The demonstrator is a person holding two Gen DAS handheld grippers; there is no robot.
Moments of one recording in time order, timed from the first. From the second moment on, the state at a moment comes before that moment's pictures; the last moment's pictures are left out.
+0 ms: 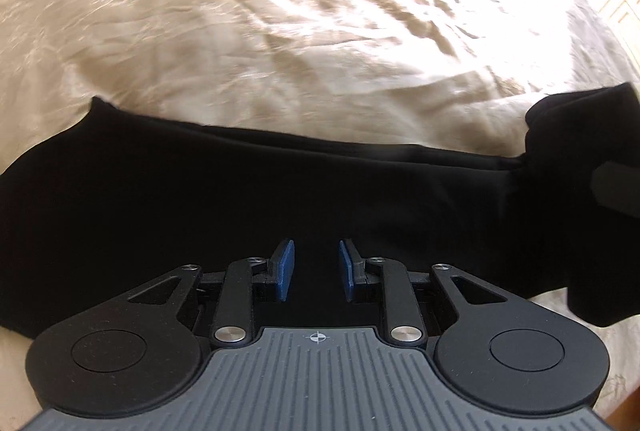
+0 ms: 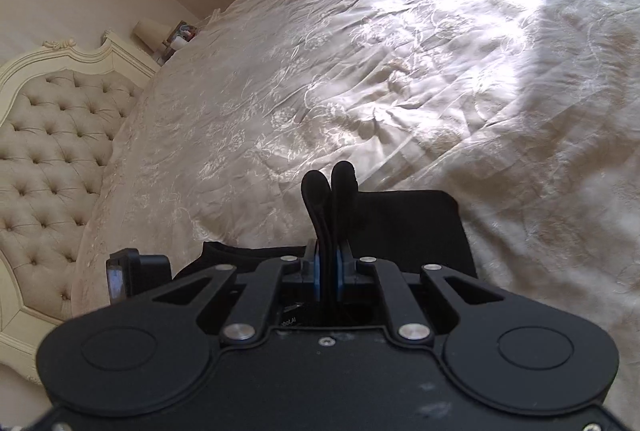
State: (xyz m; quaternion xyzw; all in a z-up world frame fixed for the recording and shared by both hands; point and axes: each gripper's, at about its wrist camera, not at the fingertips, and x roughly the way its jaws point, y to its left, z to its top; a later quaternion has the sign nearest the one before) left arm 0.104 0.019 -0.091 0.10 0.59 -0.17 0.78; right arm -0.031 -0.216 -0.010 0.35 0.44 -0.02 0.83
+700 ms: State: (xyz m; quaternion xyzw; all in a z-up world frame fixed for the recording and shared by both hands) left arm 0.119 0.112 -0.082 0.08 0.60 -0.18 0.78; right arm 0.028 -0.078 -0.104 0.29 0.50 -0.02 0.81
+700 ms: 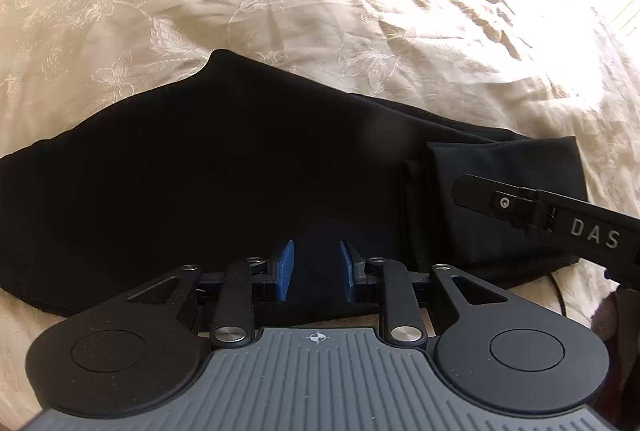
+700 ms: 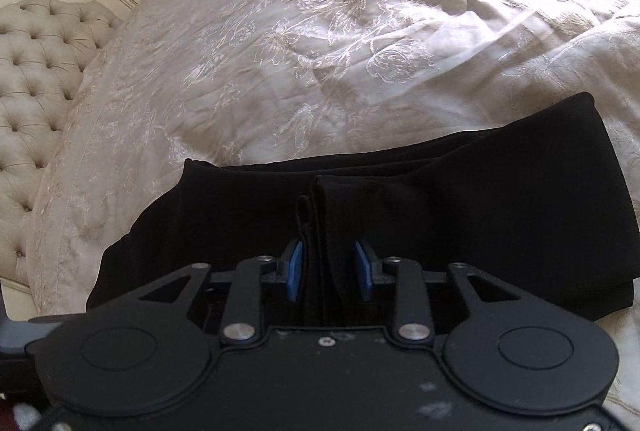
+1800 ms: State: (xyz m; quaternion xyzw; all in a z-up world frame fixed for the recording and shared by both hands) left arm 0.112 0.050 -0.099 0.10 0.61 -0.15 0.77; right arm -0.038 -0.201 -0.102 0.30 0.51 -0.15 0.79
